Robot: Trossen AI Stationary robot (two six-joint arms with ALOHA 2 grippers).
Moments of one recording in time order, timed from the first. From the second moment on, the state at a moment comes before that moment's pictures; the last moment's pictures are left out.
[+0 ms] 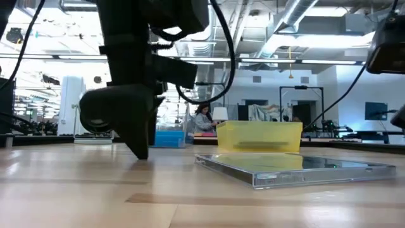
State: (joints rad) left arm -0.34 2.03 1.33 -0.80 -0.34 -0.39; right arm 0.79 1.72 0.71 -0.04 0.39 1.14
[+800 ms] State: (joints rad) left arm -0.35 1.60 1.25 -0.65 -0.26 -0.27; right arm 0.78 1.72 0.71 -0.01 0.42 1.14
